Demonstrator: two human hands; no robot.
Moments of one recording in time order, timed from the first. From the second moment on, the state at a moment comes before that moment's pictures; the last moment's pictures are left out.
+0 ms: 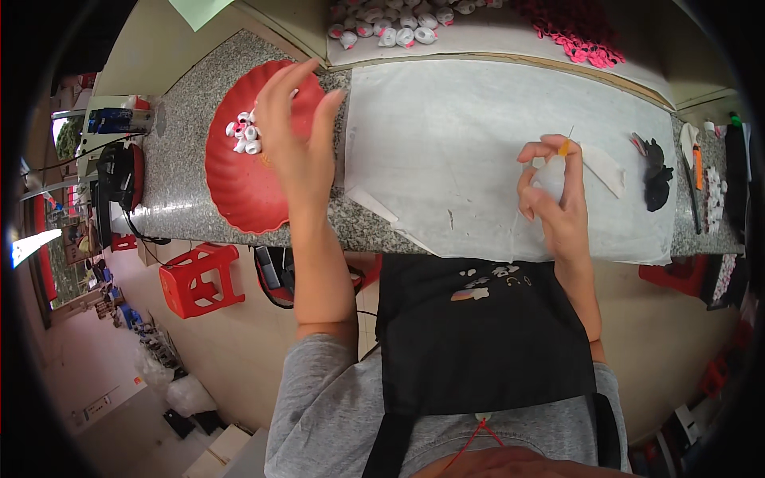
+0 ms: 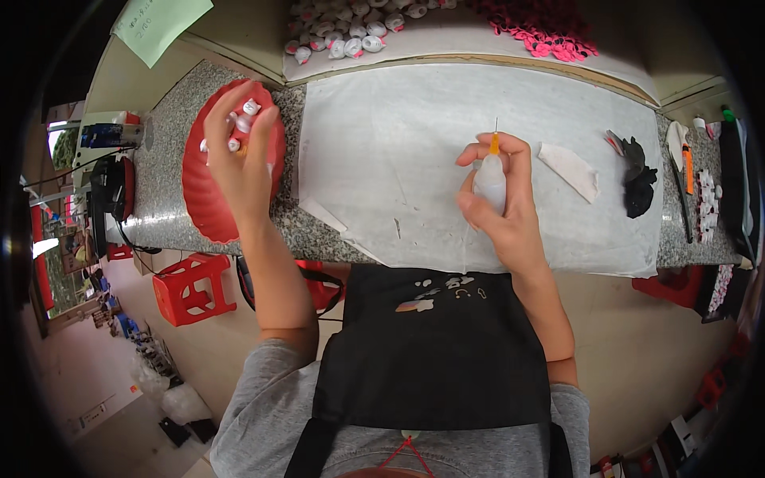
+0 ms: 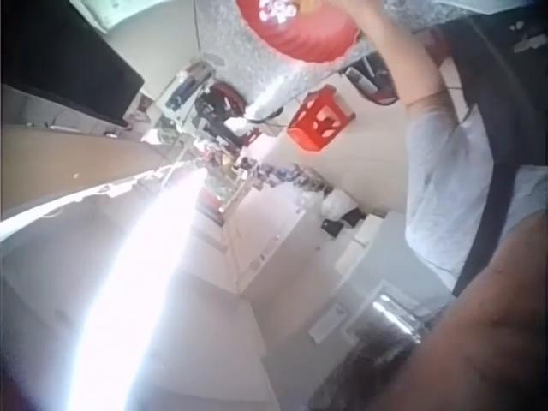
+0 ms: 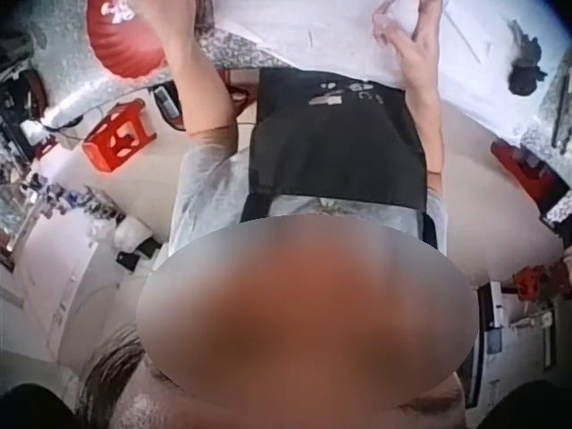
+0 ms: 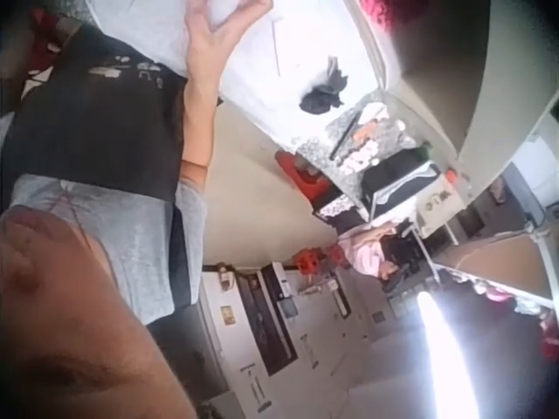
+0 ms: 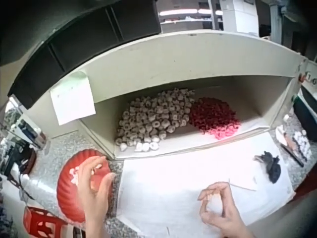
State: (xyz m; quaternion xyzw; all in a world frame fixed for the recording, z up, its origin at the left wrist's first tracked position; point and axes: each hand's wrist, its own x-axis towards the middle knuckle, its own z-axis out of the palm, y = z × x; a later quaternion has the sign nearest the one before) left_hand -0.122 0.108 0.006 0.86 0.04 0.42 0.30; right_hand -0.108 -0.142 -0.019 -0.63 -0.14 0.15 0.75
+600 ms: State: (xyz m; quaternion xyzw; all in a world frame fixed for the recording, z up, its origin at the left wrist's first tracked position) left_hand -0.091 0.015 0.006 0.77 -0.08 0.18 0.61; right_hand -0.114 -0.198 -0.003 -0.58 -0.07 0.02 0.81
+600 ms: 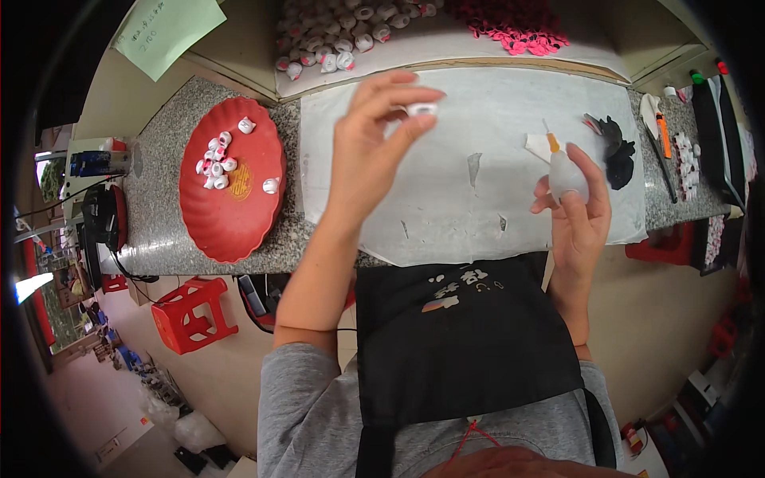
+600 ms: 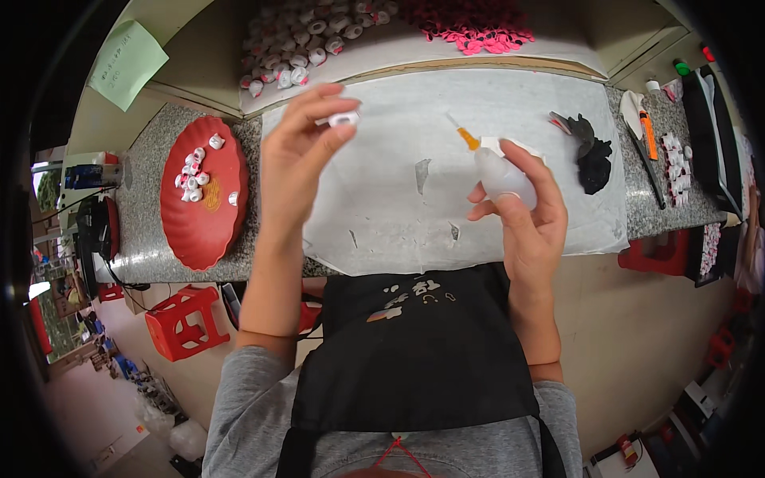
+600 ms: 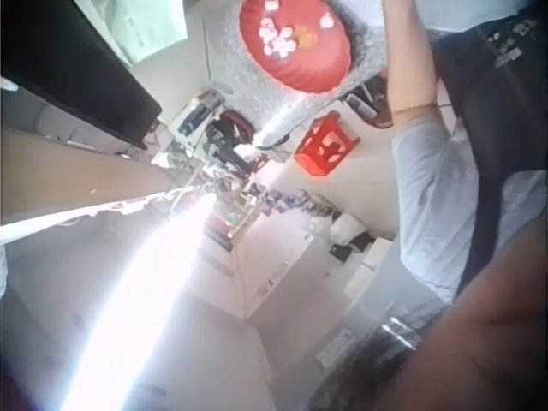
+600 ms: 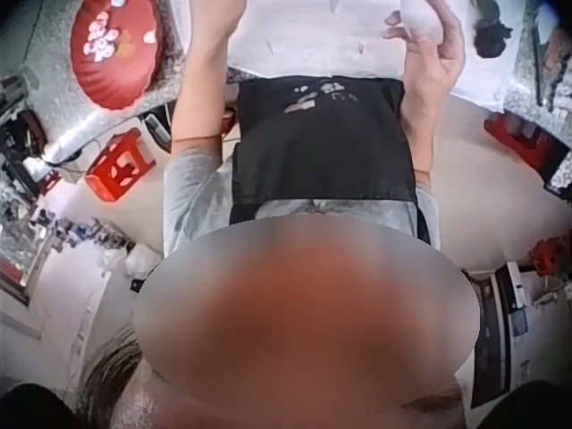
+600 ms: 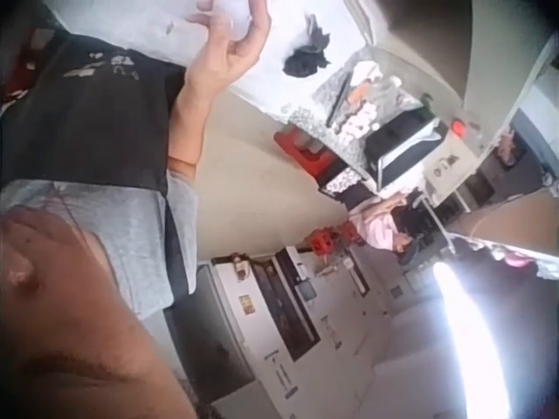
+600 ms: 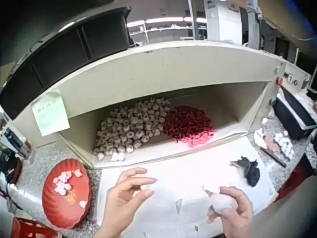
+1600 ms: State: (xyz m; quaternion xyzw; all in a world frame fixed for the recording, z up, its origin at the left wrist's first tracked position) left_hand -0.129 -0.008 -0.023 0.45 -0.02 0.03 0.89; right_hand -0.132 -0.170 -0.003 -0.68 -0.30 -0.26 0.62
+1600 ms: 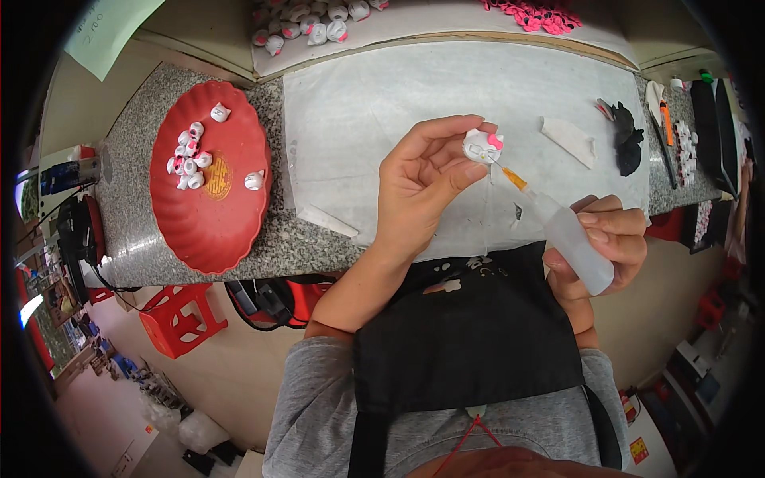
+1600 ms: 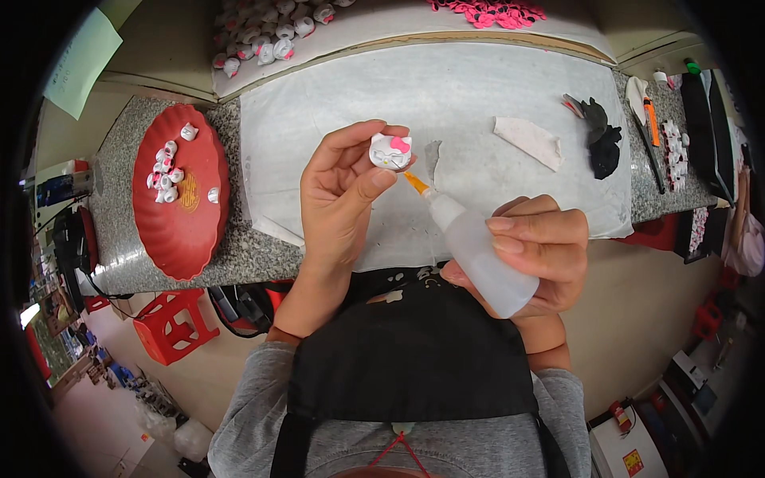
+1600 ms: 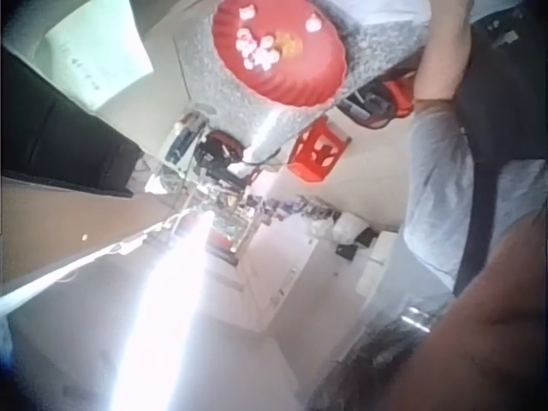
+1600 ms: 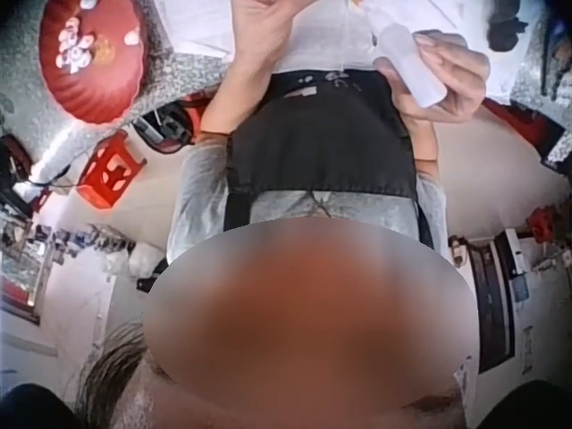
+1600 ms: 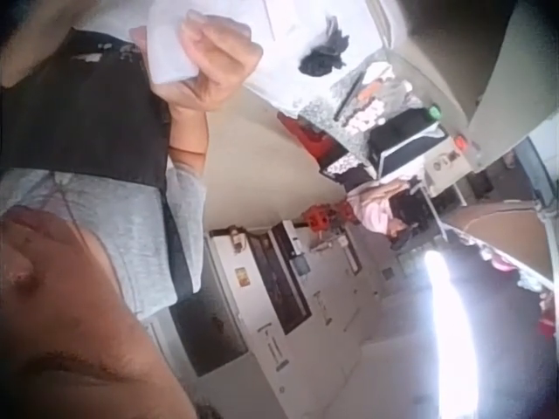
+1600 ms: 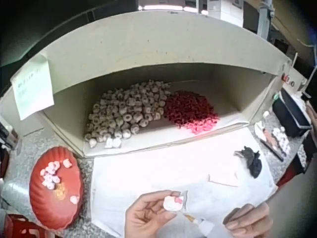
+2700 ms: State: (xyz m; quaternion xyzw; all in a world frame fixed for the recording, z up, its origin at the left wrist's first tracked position) left_hand -0.130 -0.012 -0.028 0.55 -0.05 0.07 0.83; right_hand -0.131 -0.170 0.006 -0.71 -0.30 -0.22 0.60
